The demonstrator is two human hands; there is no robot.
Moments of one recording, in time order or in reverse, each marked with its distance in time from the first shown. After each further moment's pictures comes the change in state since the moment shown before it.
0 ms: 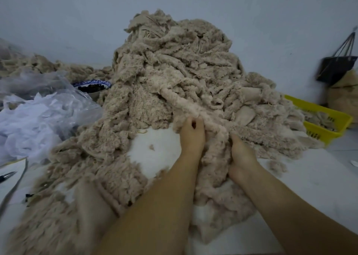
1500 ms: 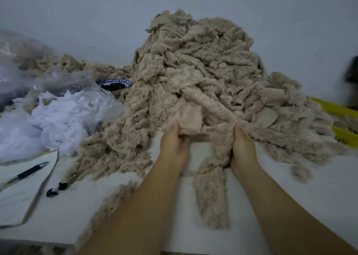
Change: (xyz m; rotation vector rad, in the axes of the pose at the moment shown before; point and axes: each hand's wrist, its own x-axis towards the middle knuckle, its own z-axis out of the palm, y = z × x) left_hand 0.007 -0.020 -0.088 -0.910 0.015 -0.410; right_hand 0.026 0.023 0.031 -0.046 -0.083 -0.254
